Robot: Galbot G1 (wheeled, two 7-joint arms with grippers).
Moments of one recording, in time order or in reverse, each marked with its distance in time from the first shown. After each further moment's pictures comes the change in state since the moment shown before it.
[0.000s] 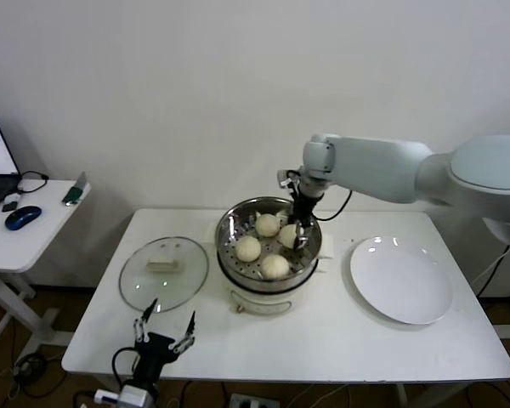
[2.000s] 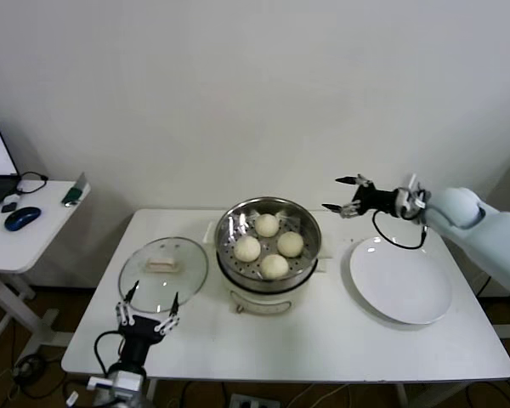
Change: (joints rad) left arm -0.054 0.001 -0.044 -0.014 0.154 0.018 -0.061; right arm -0.817 -0.773 1.231 0.468 -0.049 0.292 0.564
